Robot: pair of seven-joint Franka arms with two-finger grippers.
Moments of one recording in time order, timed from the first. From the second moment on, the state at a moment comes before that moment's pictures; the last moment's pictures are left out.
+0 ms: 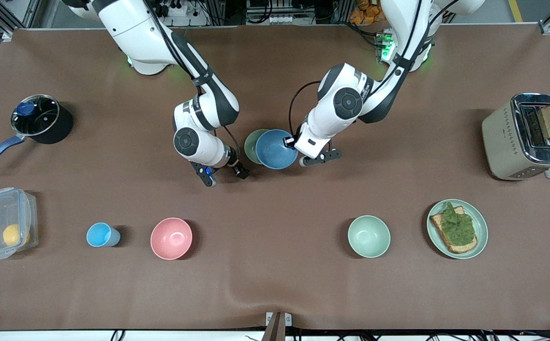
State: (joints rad) left arm -0.67 0.41 -0.08 -1.93 -0.44 2.39 -0.72; right arm 0.55 0.57 0.05 -1.94 0.47 2.43 1.19
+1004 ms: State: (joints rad) left arm -0.77 0.50 -0.08 -1.89 -0.36 2.42 -0.86; right arm 0.55 0.58 0.05 -1.94 0.61 2.43 1.19
